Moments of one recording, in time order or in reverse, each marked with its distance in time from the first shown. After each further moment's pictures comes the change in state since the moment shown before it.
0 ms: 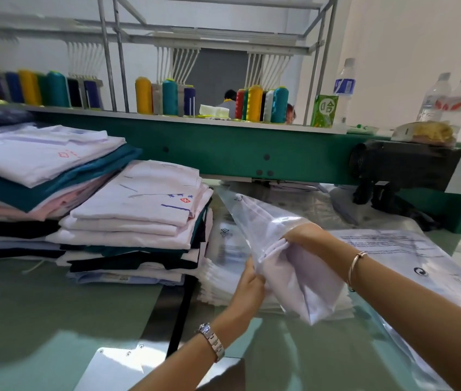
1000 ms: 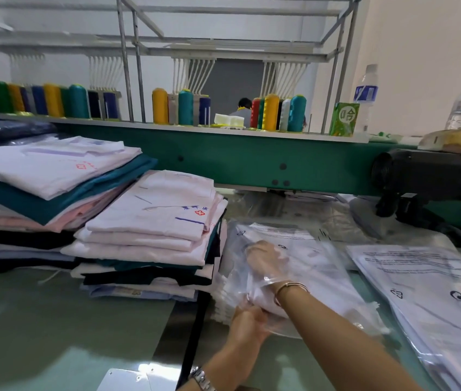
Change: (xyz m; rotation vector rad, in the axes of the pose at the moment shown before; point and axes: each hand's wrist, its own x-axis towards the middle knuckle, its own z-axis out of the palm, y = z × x) left_hand -0.027 0.007 -0.020 -0.561 0.150 -0.281; right_hand 0.079 -0.038 0.123 0.351 0.129 -0.118
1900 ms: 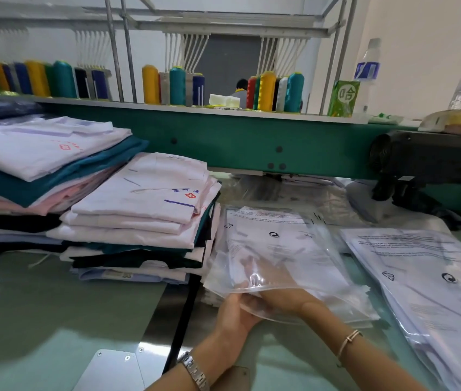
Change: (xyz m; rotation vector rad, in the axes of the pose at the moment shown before) left_hand 0.005 -0.016 -0.014 -0.010 0.048 -0.033; right_hand -0.074 0.066 -0.030 -0.545 -0.364 -0.378
